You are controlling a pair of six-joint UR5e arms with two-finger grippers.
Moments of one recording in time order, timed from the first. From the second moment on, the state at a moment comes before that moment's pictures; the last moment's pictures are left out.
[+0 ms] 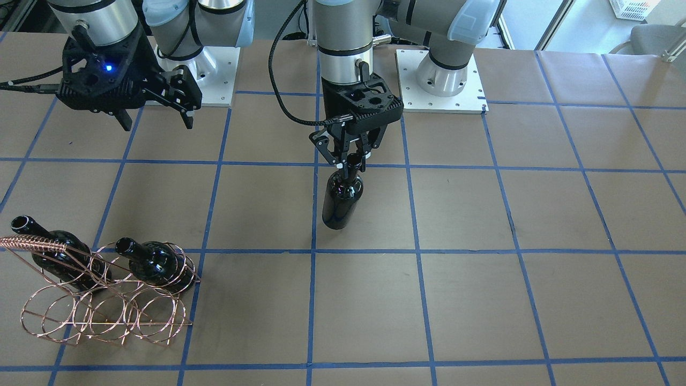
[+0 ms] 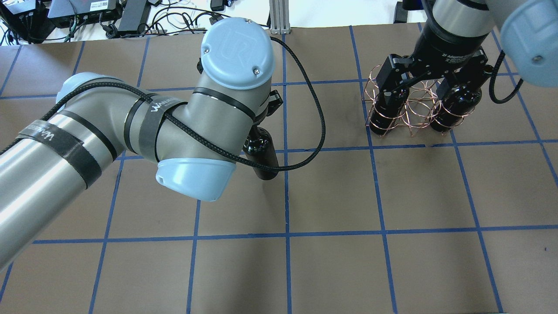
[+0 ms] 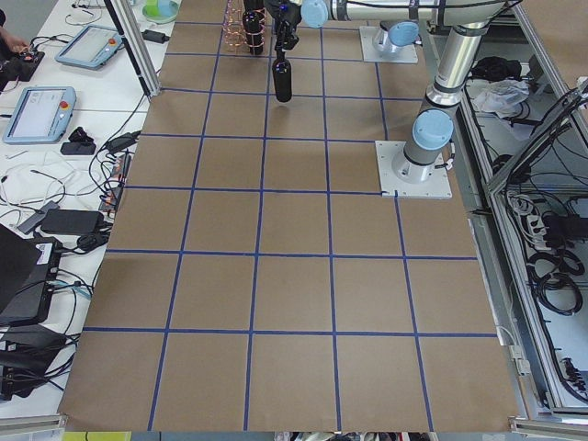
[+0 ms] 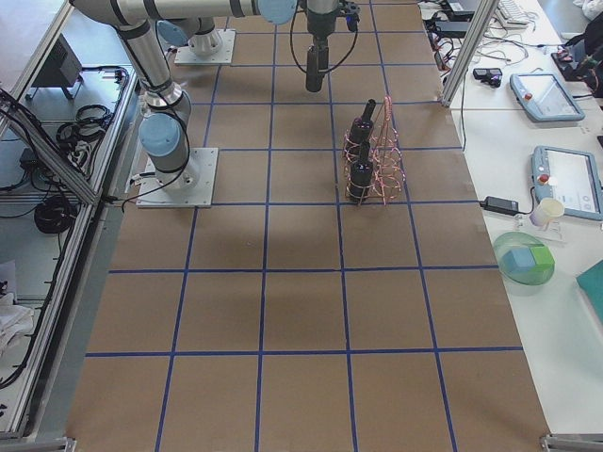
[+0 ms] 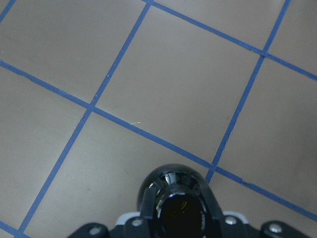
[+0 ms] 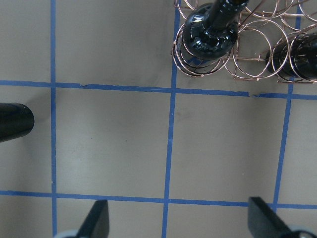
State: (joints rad) left arm -2.01 -1.68 -1.74 -1.06 1.81 -0.90; right arm 1.57 -1.60 1.57 -1.55 -1.57 -0.05
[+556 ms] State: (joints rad) left arm -2.02 -1.72 -1.73 -1.05 1.83 -0.98; right arm 1.55 -1.60 1.57 -1.55 -1.56 -0.06
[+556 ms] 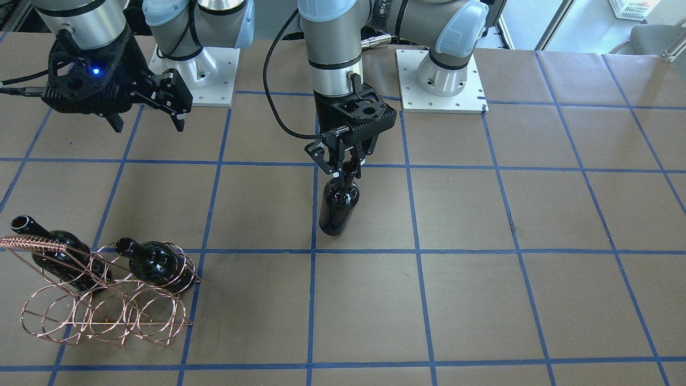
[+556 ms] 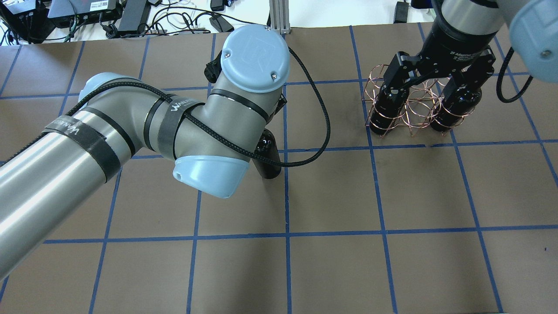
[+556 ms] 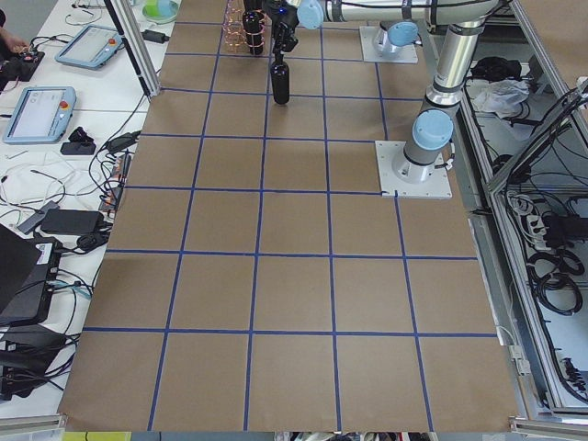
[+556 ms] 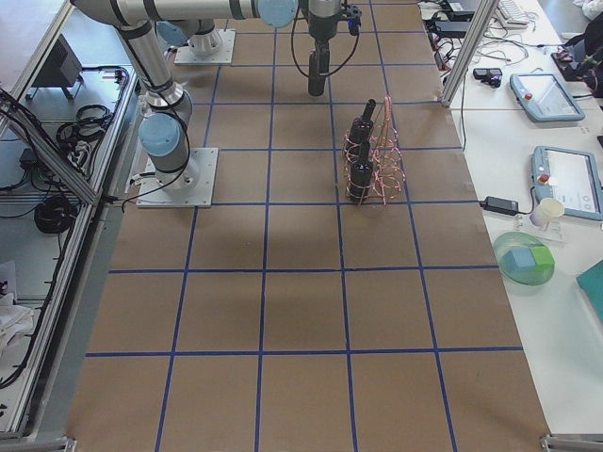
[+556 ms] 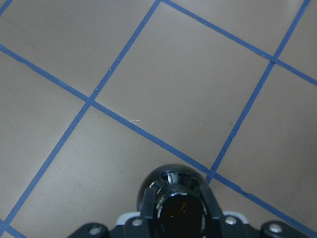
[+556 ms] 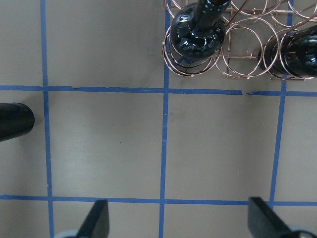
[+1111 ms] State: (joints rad) left arm -2.04 -1.75 -1.73 -1.03 1.83 -0.99; right arm 1.54 -1.60 1.57 -1.54 -1.56 -0.05
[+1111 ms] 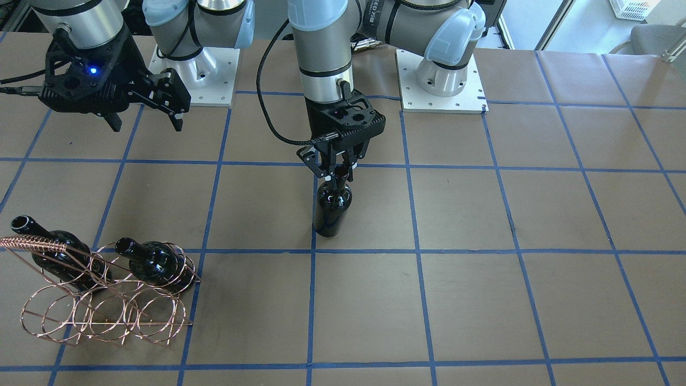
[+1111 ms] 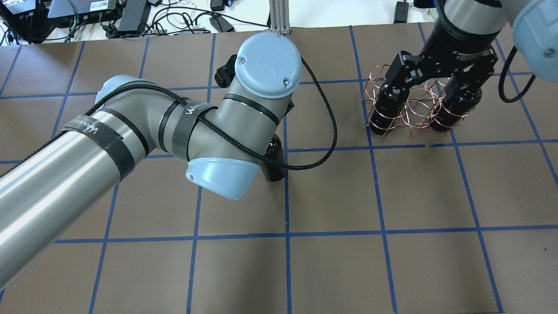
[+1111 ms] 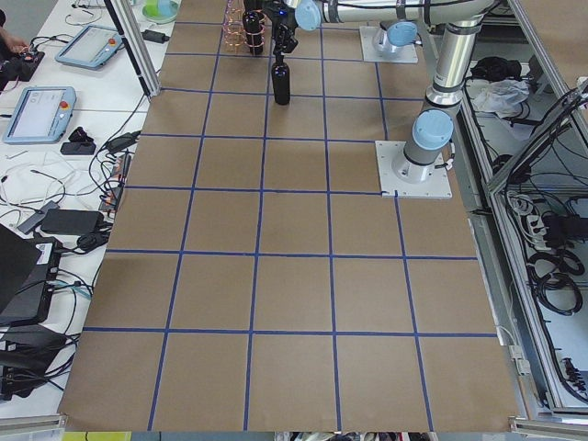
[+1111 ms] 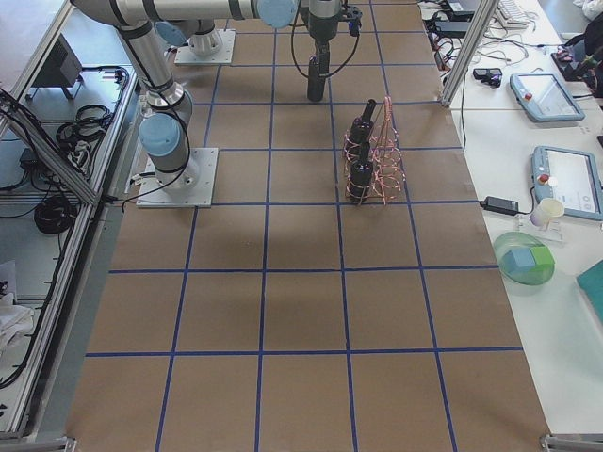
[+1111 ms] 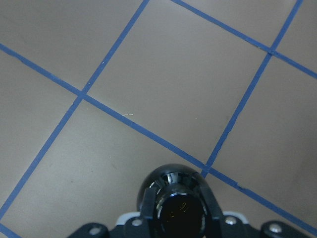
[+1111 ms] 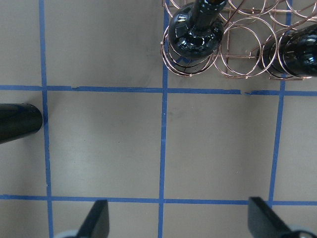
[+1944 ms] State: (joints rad) left arm -2.04 -1.74 -1.72 -1.04 1.83 -0.98; right arm 1.54 -1.60 1.57 -1.54 -1.57 -0.06
